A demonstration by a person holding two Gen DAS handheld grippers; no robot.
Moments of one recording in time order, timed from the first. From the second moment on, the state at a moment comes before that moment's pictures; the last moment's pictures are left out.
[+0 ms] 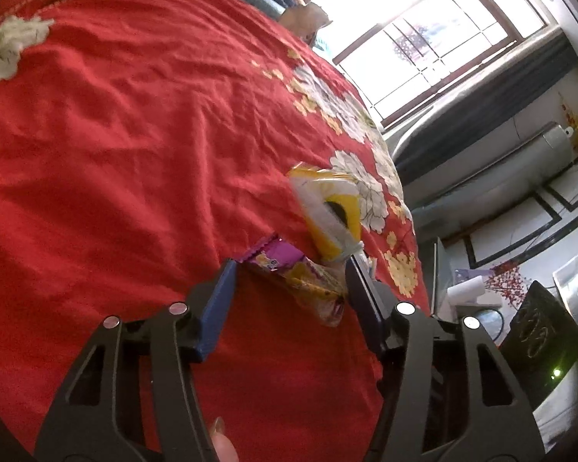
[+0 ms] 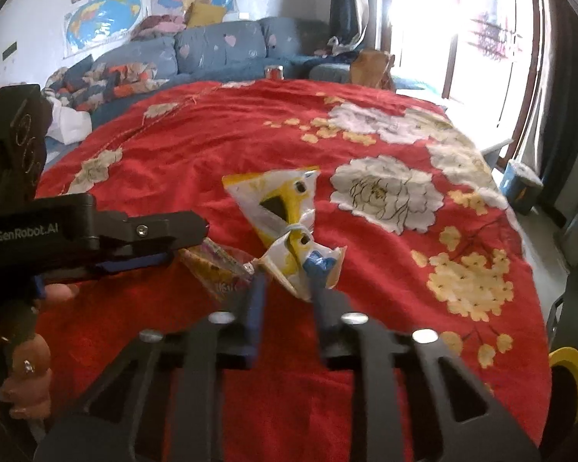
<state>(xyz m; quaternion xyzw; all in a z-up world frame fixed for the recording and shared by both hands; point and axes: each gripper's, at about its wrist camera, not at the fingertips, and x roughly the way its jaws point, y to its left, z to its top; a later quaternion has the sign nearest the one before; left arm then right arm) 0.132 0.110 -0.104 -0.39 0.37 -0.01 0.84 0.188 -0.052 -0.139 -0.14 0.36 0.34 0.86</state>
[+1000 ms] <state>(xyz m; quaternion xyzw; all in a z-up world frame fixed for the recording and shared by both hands) 0.134 0.015 -0.050 -0.24 0.34 -0.10 0.90 0.172 -0.171 -0.102 0.01 0.33 0.26 0.91</state>
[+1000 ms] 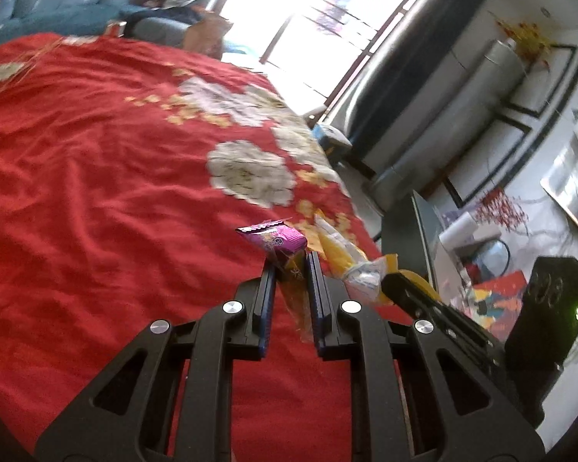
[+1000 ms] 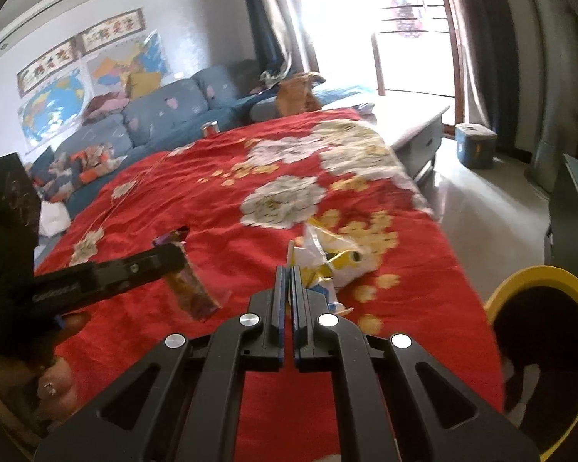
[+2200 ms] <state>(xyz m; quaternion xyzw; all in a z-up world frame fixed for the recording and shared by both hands) 0.134 -0.146 -0.028 -0.10 0.35 -0.25 0.90 0.147 -0.343 -0.092 0.07 0.32 0.10 0.94</state>
